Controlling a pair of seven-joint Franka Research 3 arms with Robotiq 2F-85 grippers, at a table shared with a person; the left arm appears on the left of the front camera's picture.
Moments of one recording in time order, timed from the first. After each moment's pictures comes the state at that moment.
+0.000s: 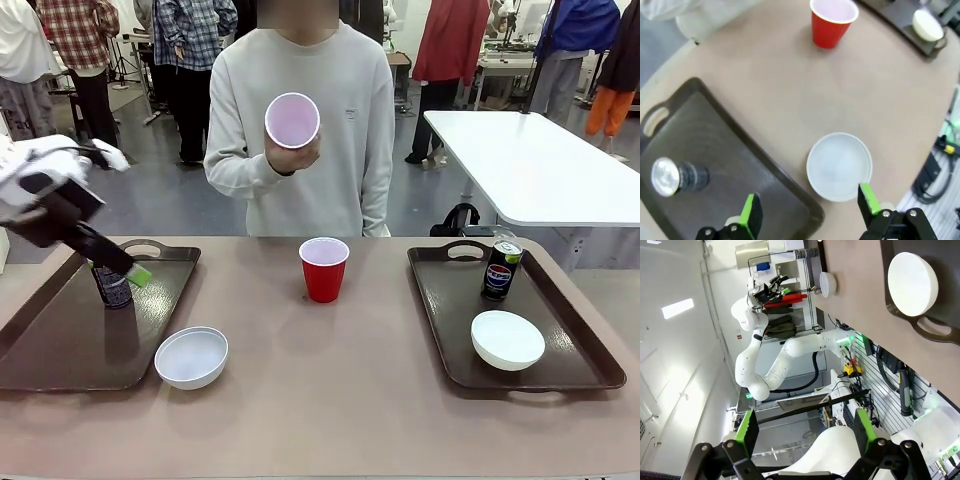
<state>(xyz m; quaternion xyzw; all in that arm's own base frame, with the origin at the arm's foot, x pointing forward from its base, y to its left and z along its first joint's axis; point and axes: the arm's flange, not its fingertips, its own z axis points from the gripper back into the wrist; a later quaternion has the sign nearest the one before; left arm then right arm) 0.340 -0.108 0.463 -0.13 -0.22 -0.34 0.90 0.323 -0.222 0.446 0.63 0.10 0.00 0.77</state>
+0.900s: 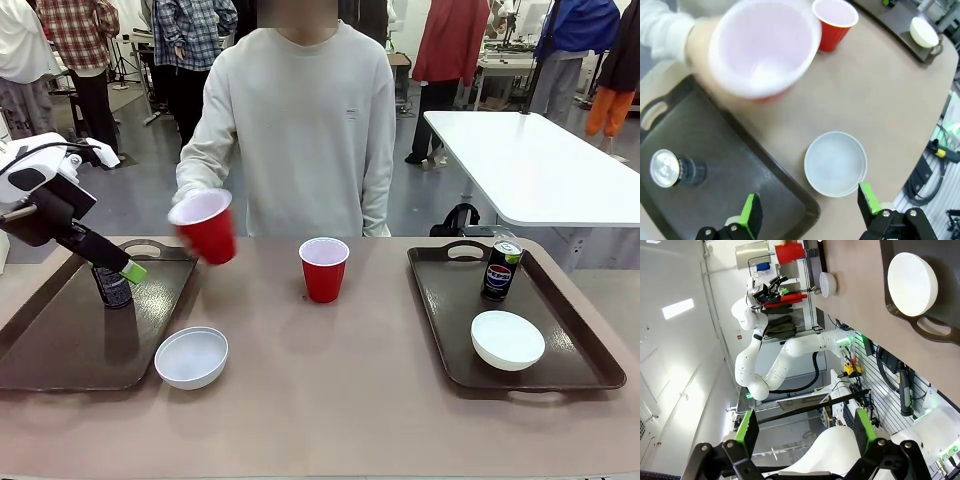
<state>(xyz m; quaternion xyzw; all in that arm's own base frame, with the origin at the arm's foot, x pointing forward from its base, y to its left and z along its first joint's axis) 0.338 -0.087 0.469 -0.16 -0.22 -0.32 0.91 0.323 -0.222 0.446 0.63 0.10 0.00 0.77</state>
